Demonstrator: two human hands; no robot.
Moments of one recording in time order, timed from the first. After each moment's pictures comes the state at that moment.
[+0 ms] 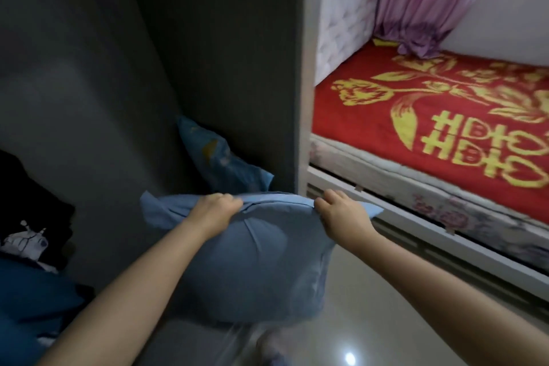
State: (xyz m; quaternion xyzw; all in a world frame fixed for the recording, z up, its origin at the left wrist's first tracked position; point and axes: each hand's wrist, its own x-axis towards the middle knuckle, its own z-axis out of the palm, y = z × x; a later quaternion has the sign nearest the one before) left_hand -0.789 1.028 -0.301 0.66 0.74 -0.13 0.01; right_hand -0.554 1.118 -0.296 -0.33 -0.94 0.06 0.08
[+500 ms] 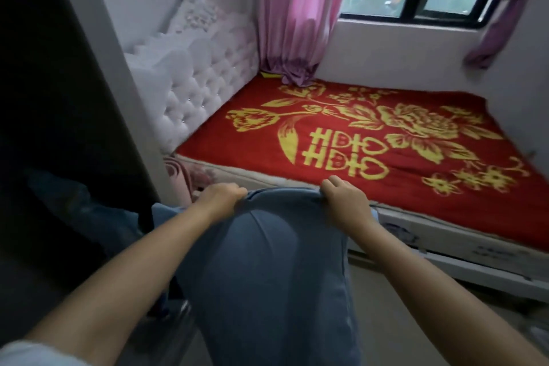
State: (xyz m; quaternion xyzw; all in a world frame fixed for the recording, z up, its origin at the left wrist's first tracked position) left_hand -0.535 1.181 -0.255 0.77 0.63 -0.07 0.00; right_hand -0.288 1.180 -0.242 -0.53 -0.84 -0.03 0.14
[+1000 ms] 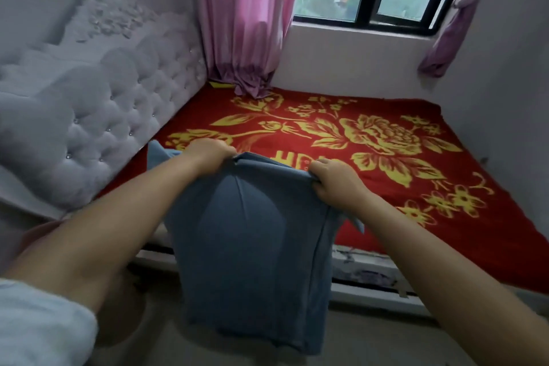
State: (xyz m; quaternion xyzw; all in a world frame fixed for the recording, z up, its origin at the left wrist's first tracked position) left_hand -0.485 1.526 -0.181 0.83 0.54 -0.09 -0.09; right_hand -0.233 1.470 -0.191 -0.53 -0.84 0.00 0.12
